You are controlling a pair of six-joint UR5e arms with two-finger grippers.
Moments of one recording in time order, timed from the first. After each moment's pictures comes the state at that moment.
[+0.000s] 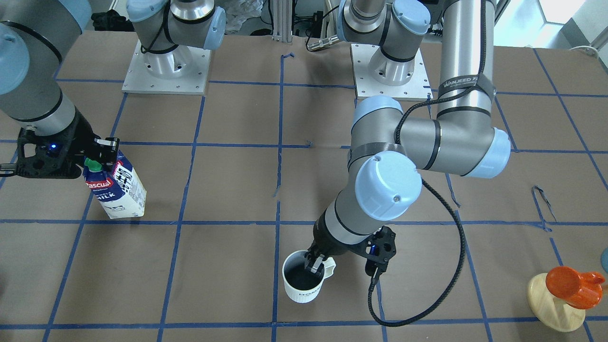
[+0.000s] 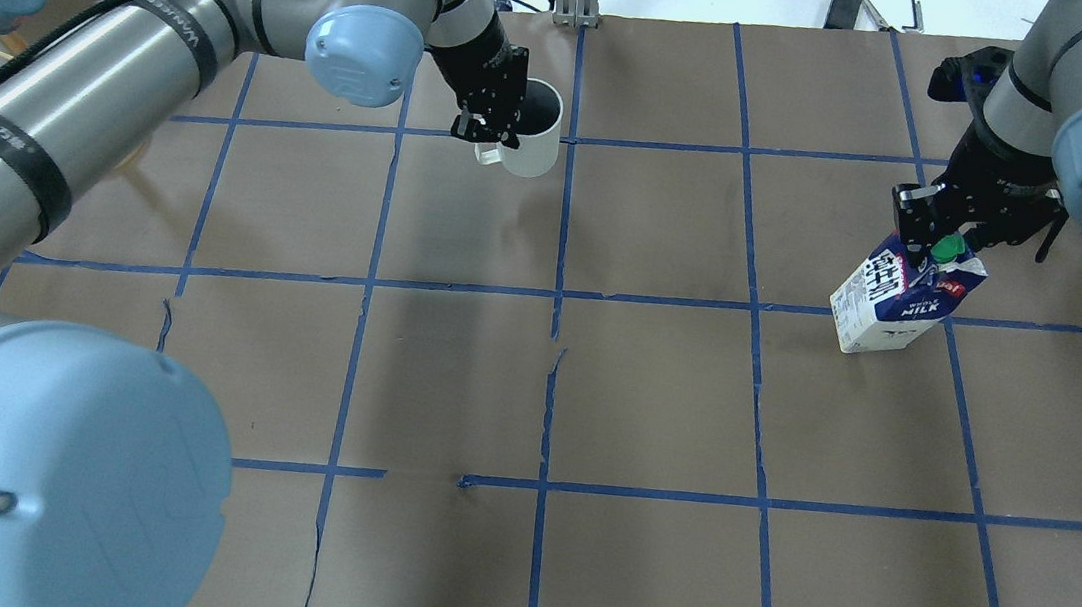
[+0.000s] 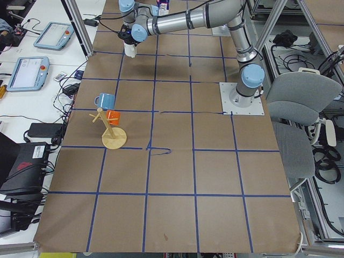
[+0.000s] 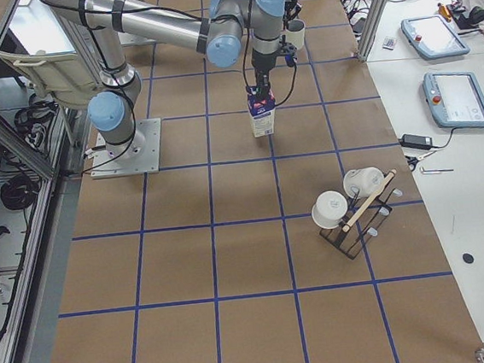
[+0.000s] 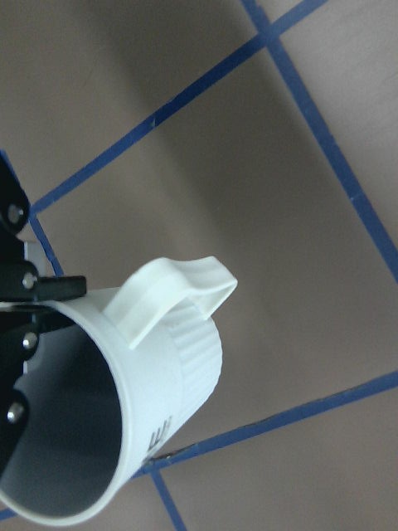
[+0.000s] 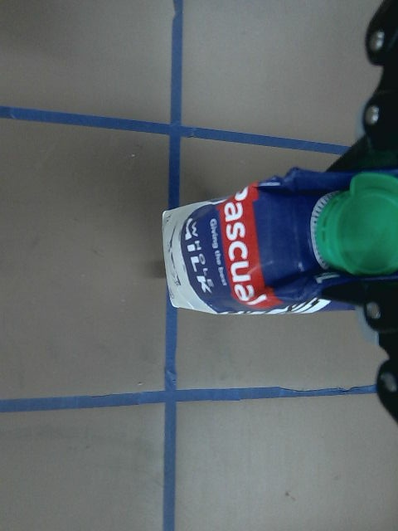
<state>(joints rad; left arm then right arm) -1.76 -2.18 -1.29 -1.19 1.34 -1.35 1.38 -1.45 1.70 -1.77 -1.65 -0.23</state>
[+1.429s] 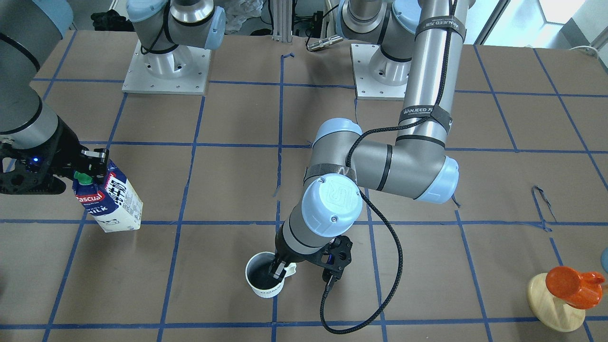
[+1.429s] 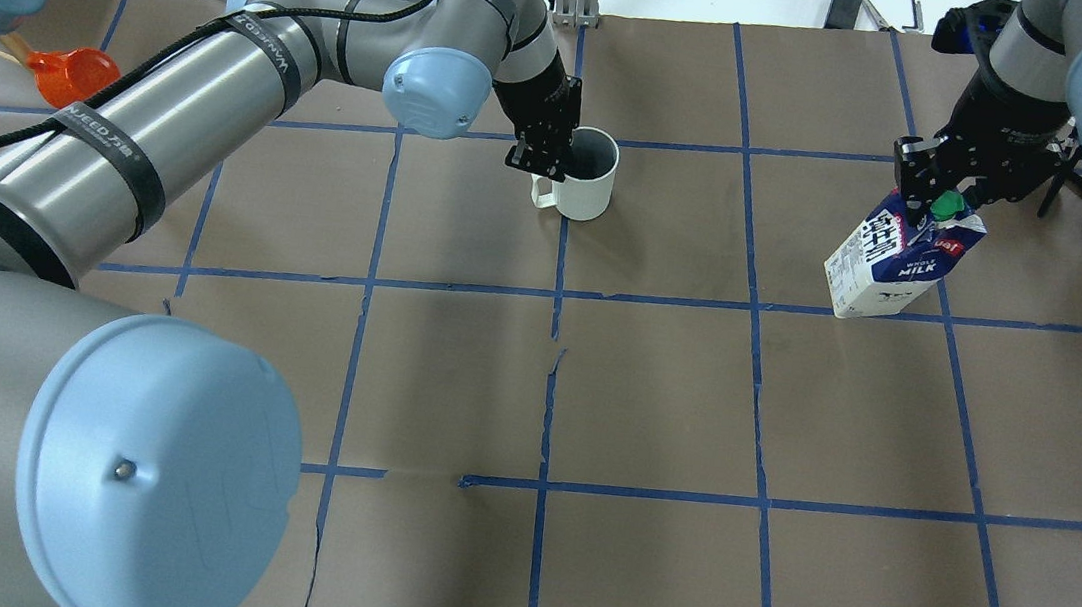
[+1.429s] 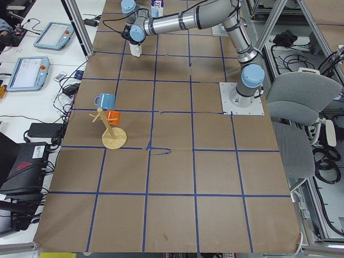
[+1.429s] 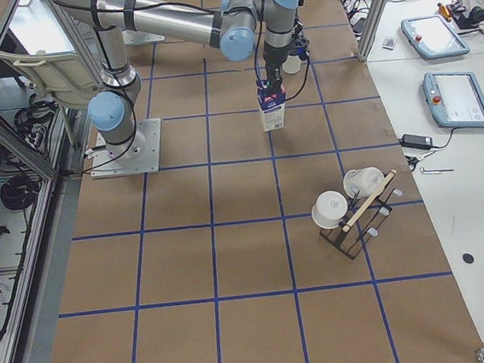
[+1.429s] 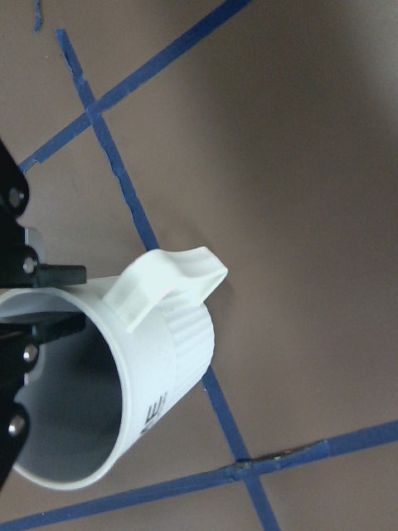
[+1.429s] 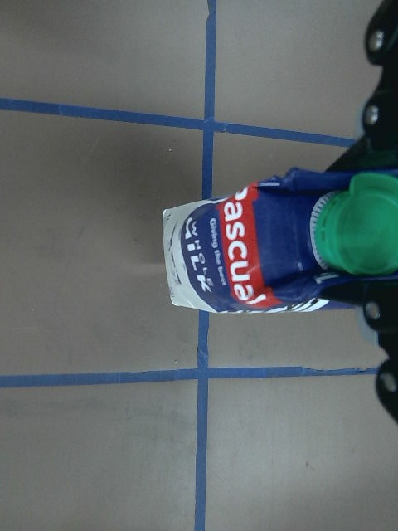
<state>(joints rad) -1.81 -2.23 -1.26 -1.16 1.35 -1.39 1.39 -1.40 1.59 -1.72 -1.61 -0.22</state>
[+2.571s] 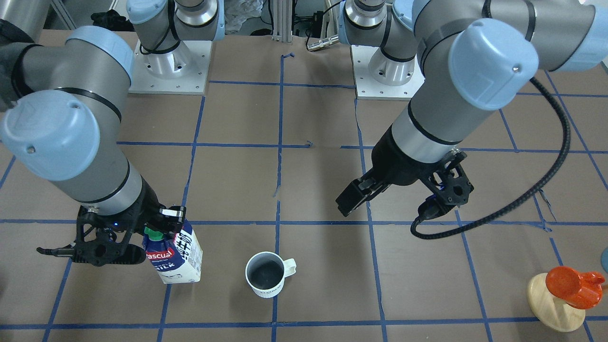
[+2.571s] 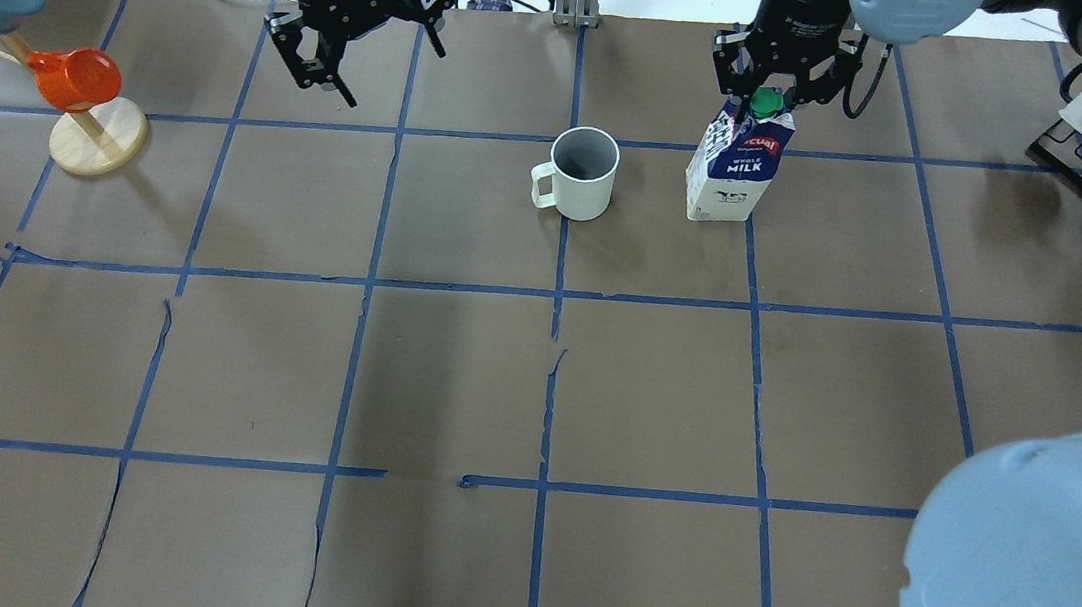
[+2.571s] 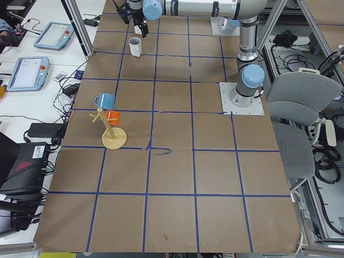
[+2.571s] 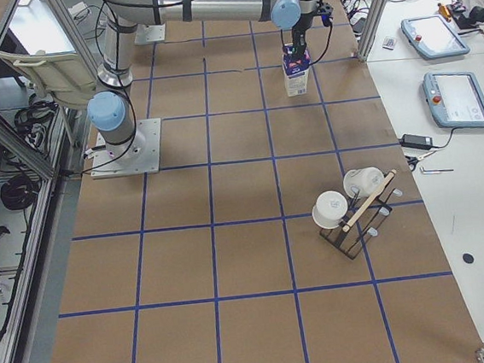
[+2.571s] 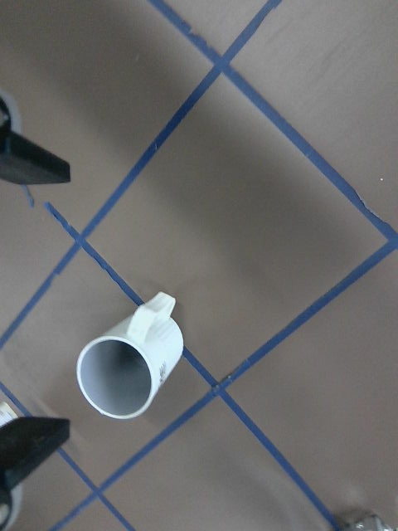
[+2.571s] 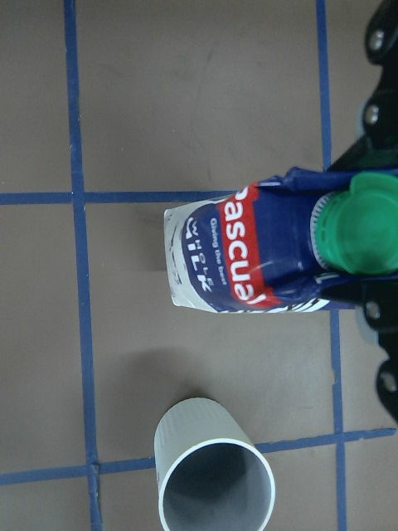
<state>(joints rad) -1.61 -1.84 -1.34 -1.50 1.38 -0.52 1.64 -1.09 1.22 -1.70 -1.56 0.12</state>
